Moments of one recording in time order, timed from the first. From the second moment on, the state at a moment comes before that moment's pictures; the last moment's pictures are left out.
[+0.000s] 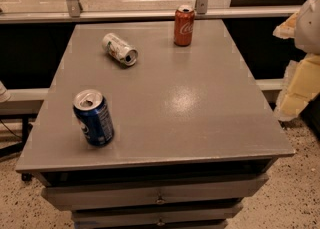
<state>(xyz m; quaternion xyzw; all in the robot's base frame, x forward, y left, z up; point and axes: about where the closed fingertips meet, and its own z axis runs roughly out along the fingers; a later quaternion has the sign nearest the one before) 0.438 -0.216 0.979 -0.60 0.78 -0.04 0.16</state>
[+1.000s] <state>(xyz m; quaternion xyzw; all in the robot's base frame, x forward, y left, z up) 0.483 -0.167 0.953 -0.55 0.80 0.06 0.25</state>
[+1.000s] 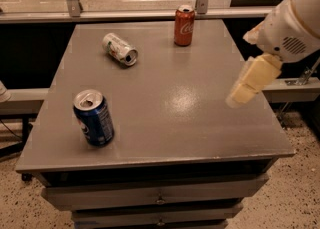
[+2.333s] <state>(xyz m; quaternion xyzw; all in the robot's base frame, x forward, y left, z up) 0.545 -0.044 0.949 -0.48 0.77 0.16 0.39</state>
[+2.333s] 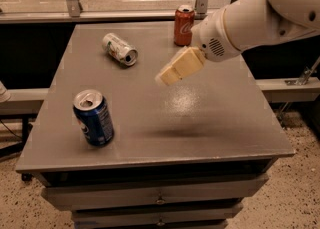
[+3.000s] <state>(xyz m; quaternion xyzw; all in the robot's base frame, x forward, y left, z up) 0.561 -0.012 0.923 -0.47 0.75 0.19 0.42</state>
